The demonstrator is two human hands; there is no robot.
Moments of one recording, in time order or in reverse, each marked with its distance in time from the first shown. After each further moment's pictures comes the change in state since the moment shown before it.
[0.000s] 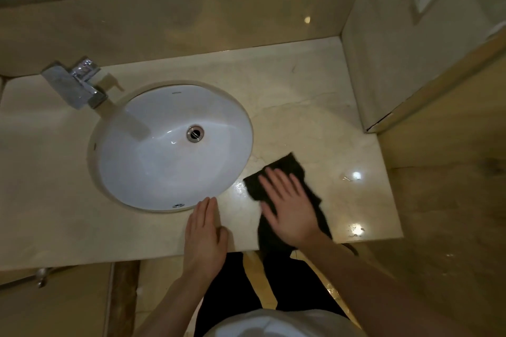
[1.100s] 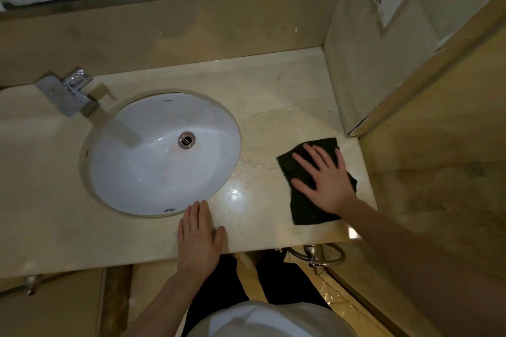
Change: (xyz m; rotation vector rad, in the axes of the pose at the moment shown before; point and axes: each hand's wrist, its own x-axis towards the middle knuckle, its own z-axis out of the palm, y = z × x) left_hand 0.001 0.015 0.002 0.118 -0.058 -0.062; right_hand 0.009 0.114 -0.063 -0.122 -0.101 0.116
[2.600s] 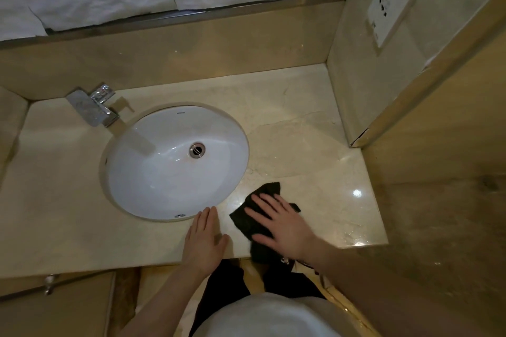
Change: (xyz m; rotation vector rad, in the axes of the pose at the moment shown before) left_hand 0.006 -0.005 -0.020 -0.003 -0.147 -0.014; right_hand -0.030 -0.106 0.041 0.005 -0.078 -0.430
